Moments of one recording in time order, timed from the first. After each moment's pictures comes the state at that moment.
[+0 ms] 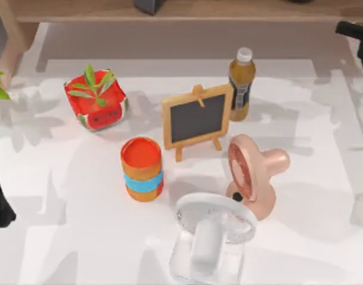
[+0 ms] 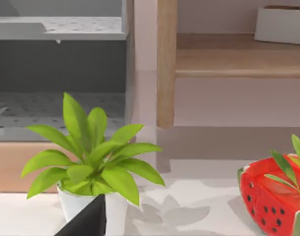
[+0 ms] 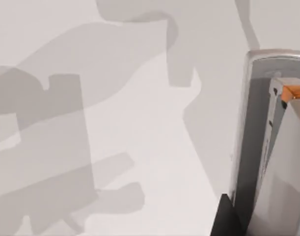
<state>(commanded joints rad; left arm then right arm) 0.00 0.00 0.00 0.00 0.00 0.00 0.05 2.09 1.90 -1.22 -0.03 0.44</state>
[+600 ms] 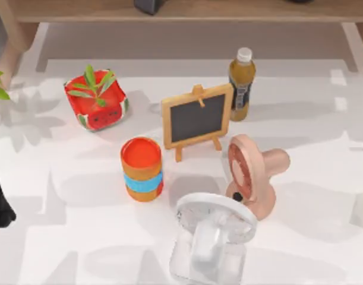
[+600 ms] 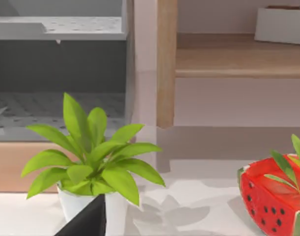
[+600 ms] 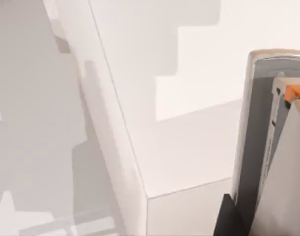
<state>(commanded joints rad) 0.00 0.00 0.00 0.00 0.00 0.00 -0.29 2.33 2.46 -1.50 -0.01 0.01</state>
